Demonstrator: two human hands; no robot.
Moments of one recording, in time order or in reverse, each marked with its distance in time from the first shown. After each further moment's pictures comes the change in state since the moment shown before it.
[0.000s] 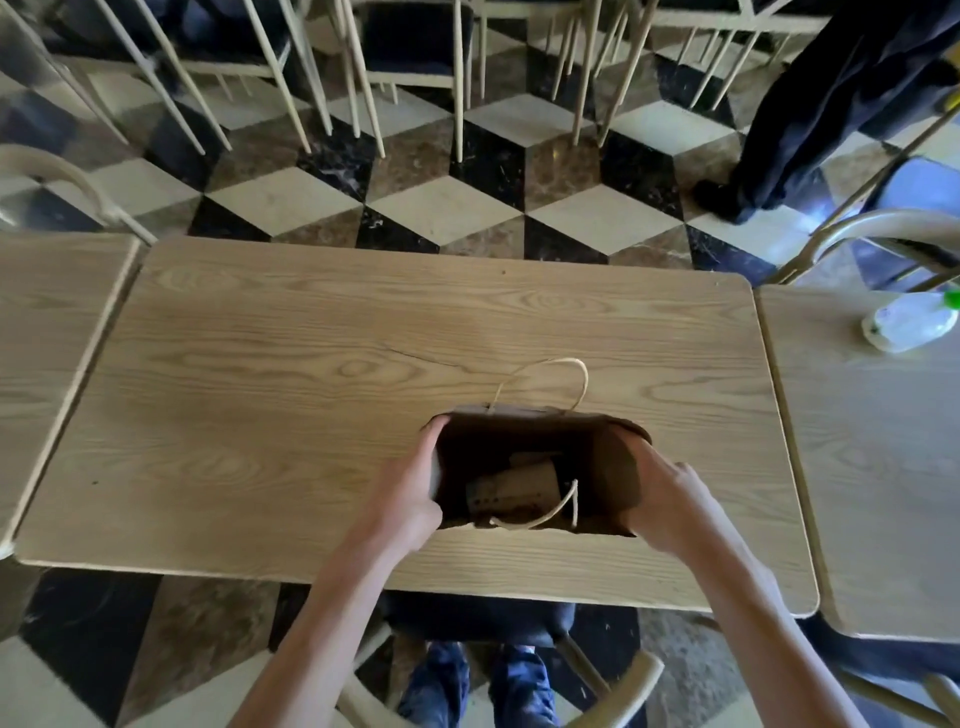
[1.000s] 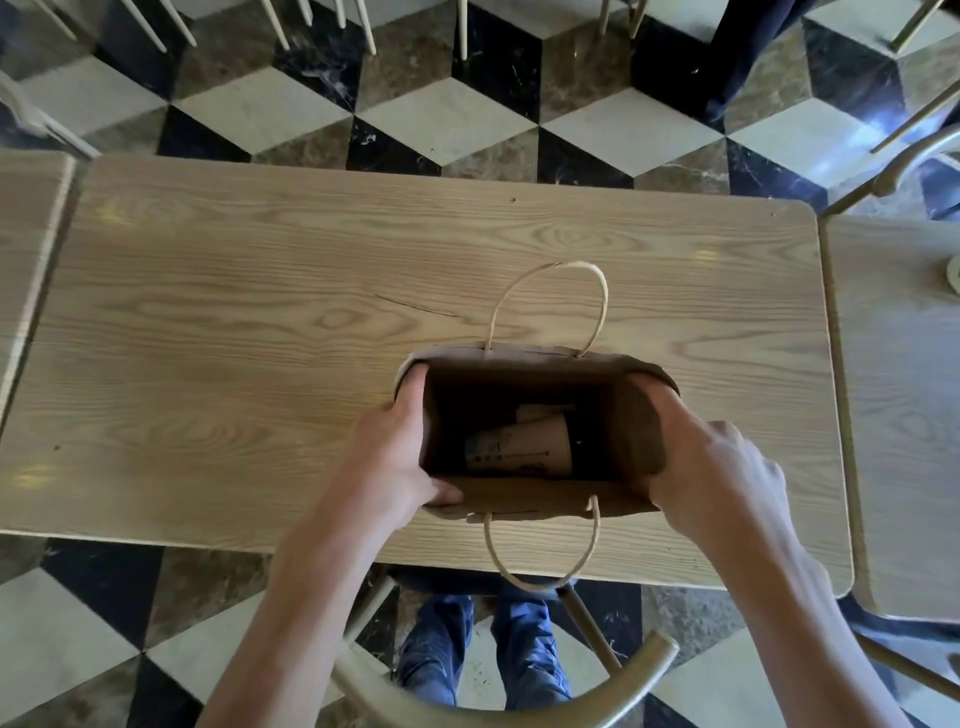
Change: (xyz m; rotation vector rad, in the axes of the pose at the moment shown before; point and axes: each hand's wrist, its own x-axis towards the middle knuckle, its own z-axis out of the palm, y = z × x) left_hand 0.029 0.019 -0.019 0.137 -0.060 -0.067; right_hand 0.015 -0.023 -0.015 -0.206 0.156 -0.010
